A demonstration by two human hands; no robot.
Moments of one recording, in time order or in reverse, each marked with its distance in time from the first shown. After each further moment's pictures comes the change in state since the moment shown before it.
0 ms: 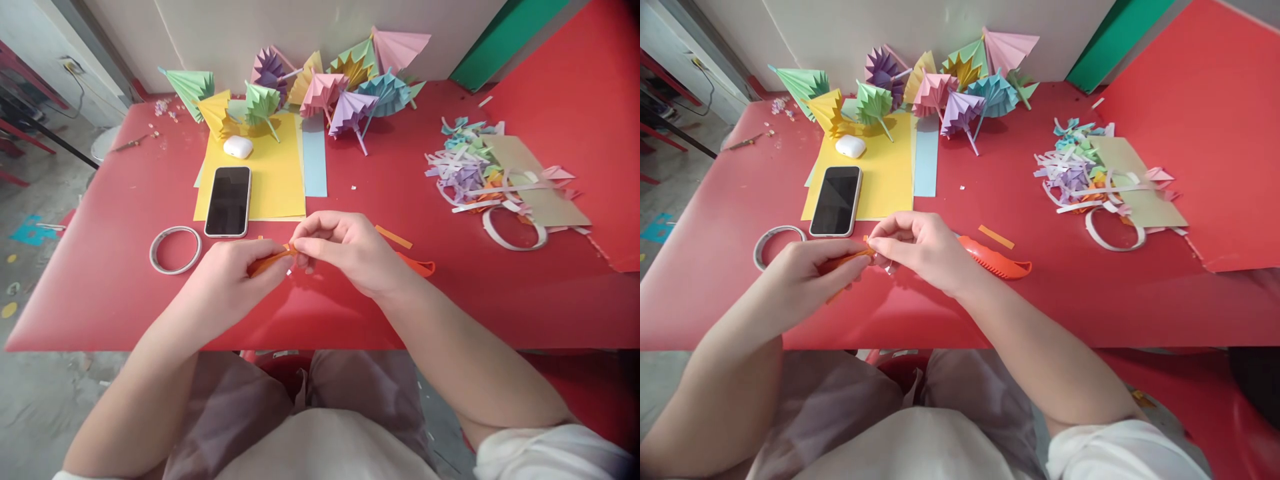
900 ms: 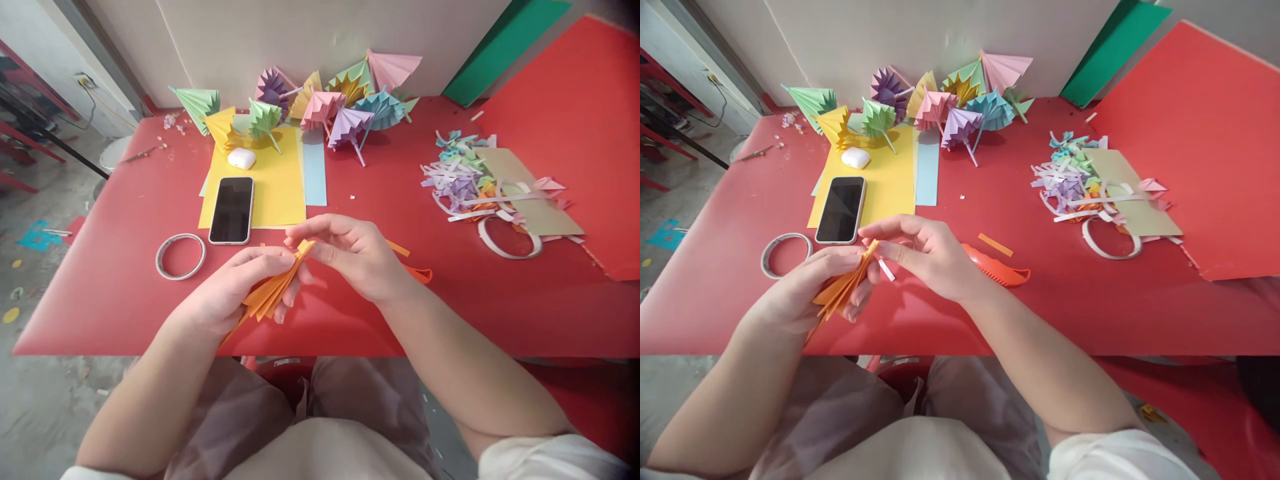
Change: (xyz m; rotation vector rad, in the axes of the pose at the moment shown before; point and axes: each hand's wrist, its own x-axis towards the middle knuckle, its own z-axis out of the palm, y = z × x) left_hand 0.008 -0.004 0.004 -1.092 -0.353 -0.210; right_hand -0.002 -0.001 -0.005 -0.046 -0.042 -0.260
